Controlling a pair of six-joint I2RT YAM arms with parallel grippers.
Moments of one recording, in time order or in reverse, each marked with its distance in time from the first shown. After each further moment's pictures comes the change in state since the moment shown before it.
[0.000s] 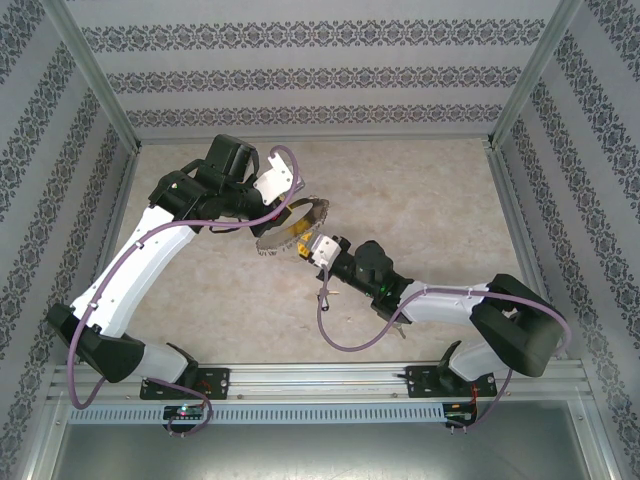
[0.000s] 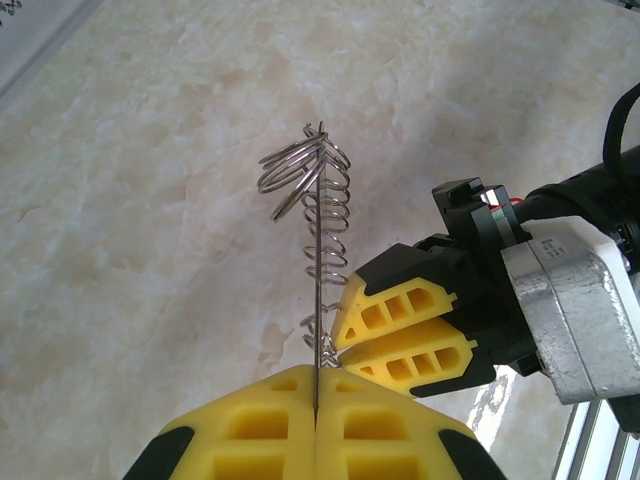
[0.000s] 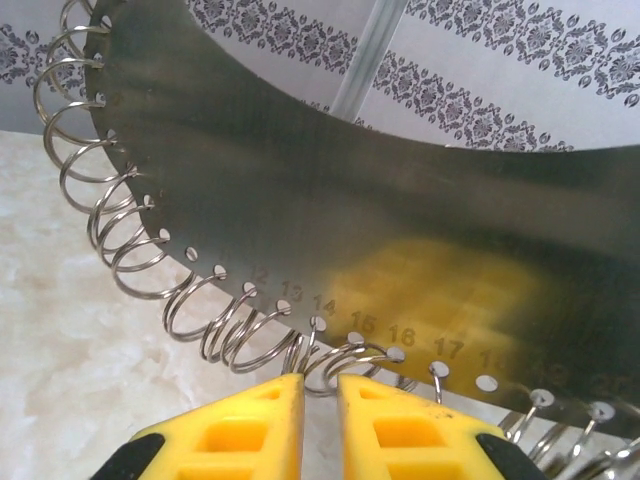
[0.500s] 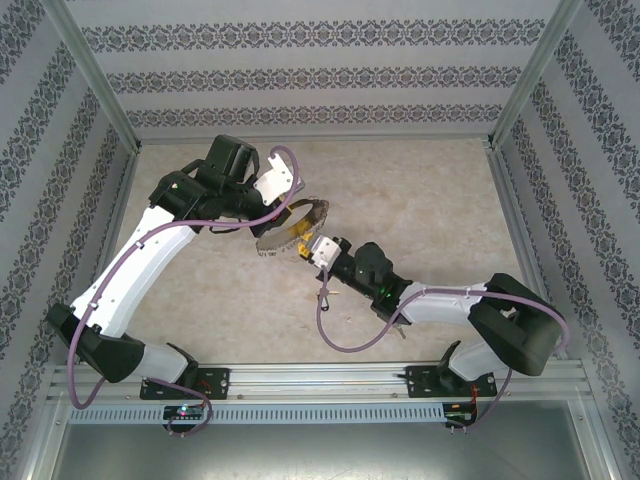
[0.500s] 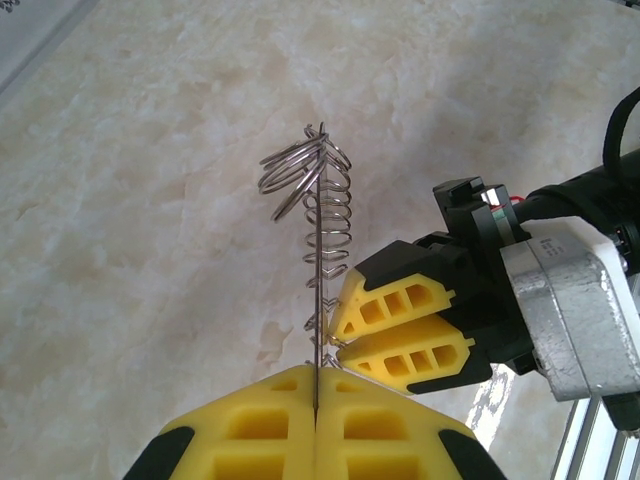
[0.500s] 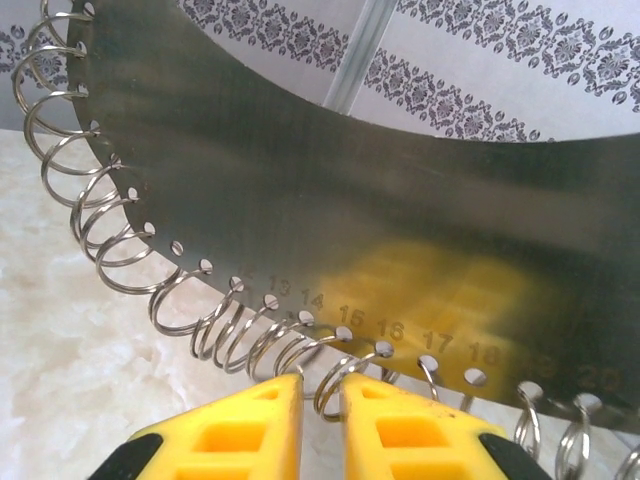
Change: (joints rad) left arm 0.000 0.000 -0.005 0.000 0.000 0.000; right arm 0.009 0.000 -0.017 0.015 0.031 0.002
